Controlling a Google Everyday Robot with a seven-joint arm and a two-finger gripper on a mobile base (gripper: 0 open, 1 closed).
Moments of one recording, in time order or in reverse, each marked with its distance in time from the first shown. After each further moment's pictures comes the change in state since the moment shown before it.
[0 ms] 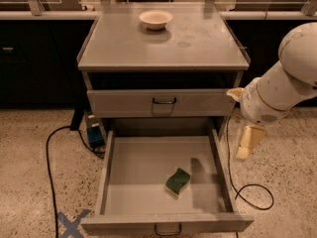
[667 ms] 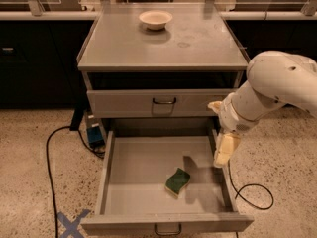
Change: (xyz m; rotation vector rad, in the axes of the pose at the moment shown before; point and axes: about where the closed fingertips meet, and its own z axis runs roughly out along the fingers) arm -0.009 -0.003 0.077 -0.069 -0.046 -0.008
